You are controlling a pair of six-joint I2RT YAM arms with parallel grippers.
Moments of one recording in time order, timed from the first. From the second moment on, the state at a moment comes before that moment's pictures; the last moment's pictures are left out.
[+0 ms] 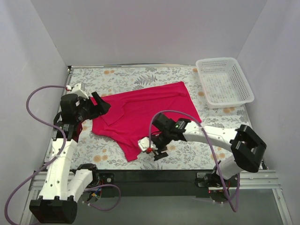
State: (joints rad) left arm -0.02 0.88 0.94 -0.55 0.29 -0.44; right arm 1.00 1.48 0.94 -0.56 -0.76 -1.04
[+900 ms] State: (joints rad) left arm -0.02 0.78 0.77 -0.69 0.36 -0.57; right arm 1.15 1.72 1.00 -0.13 -0.54 -0.29
